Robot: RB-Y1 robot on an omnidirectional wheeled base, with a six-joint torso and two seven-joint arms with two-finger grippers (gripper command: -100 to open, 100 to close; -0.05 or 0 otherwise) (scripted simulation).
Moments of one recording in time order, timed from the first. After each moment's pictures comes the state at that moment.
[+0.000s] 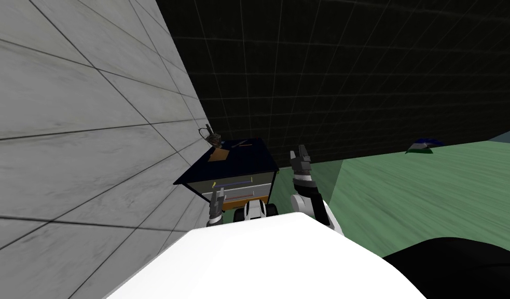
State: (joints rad) left arm 0.27 0.03 0.03 -0.94 -0.06 -1.46 0.08; right arm 0.53 0.03 0.00 -2.32 0.01 -0.41 0.02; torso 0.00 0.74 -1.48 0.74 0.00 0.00
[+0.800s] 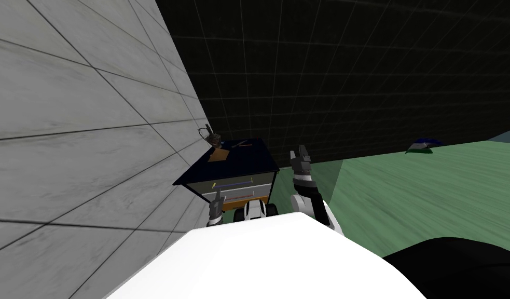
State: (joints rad) left arm 0.27 0.03 0.03 -0.93 -0.06 -1.47 0.08; right arm 0.53 0.03 0.00 -2.32 0.01 -0.41 0.02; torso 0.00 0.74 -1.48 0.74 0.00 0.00
